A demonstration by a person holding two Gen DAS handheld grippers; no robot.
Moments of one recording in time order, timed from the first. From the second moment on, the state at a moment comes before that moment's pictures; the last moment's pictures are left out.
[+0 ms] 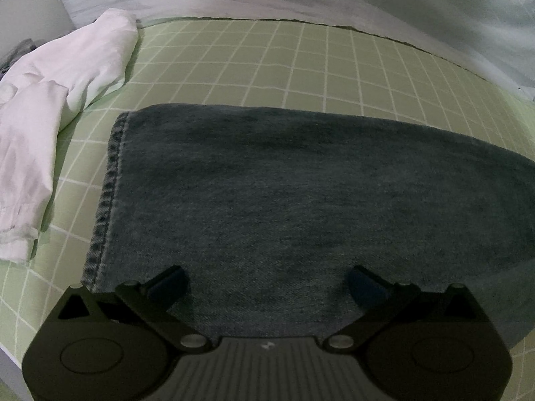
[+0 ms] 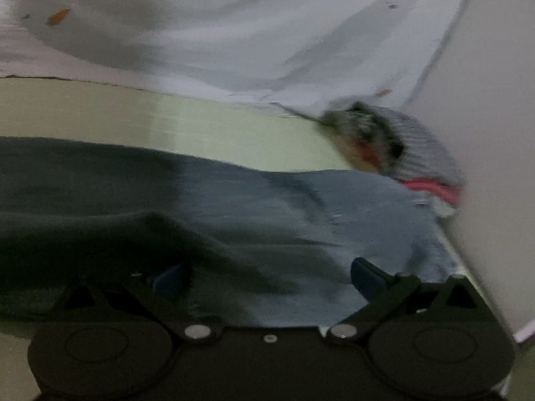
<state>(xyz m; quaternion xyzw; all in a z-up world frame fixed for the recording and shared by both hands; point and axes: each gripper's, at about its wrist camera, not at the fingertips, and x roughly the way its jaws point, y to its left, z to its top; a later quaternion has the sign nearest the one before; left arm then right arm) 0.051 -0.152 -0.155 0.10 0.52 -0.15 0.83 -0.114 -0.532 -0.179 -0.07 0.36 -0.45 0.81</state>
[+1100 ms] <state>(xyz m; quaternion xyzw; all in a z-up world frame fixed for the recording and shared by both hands) 0.036 0.012 -0.119 -0.17 0.51 0.03 0.85 -0.231 -0.613 -0.186 0.53 0.16 -0.41 0.72</state>
